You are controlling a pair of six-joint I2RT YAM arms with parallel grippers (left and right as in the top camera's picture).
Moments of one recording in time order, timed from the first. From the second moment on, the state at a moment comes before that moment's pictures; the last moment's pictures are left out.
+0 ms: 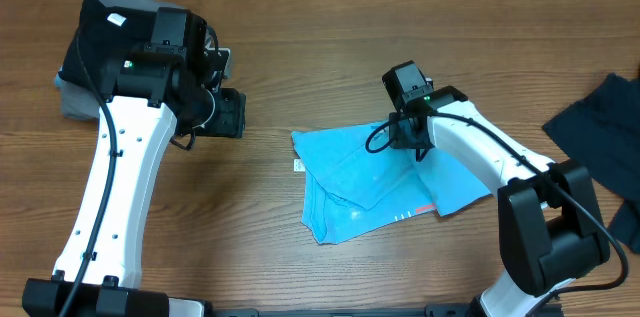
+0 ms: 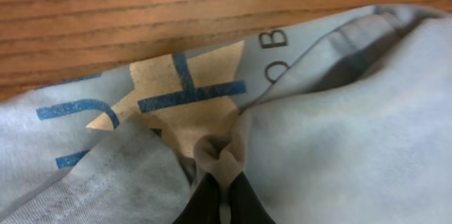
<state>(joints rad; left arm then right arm) -0.13 1.57 1.60 -1.35 0.12 -0.07 0.38 1.83 1.20 -0.75 0.23 0.40</state>
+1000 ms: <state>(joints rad) -0.13 1.57 1.60 -1.35 0.12 -0.07 0.37 1.82 1.23 -1.03 0.16 0.44</state>
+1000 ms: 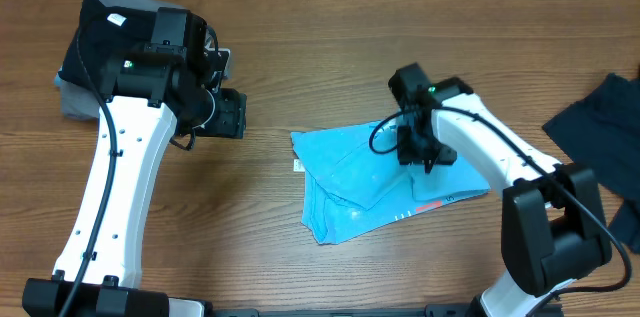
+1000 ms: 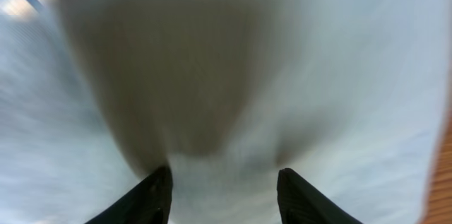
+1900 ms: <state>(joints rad) -0.13 1.57 1.60 -1.32 0.12 -0.07 0.43 1.69 1.14 -1.12 0.21 0.51</state>
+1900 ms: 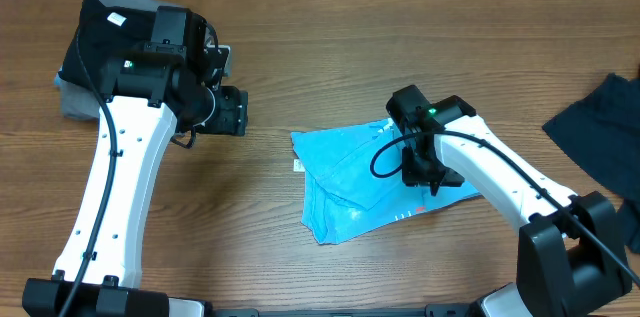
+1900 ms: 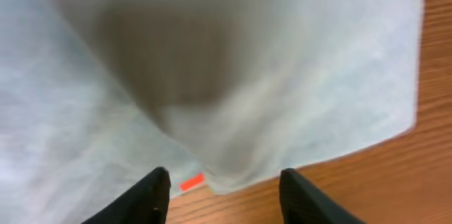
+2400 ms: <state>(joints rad) -0.13 1.57 1.54 -1.32 0.20 -0.07 0.31 1.72 1.11 -0.69 0.02 0.54</state>
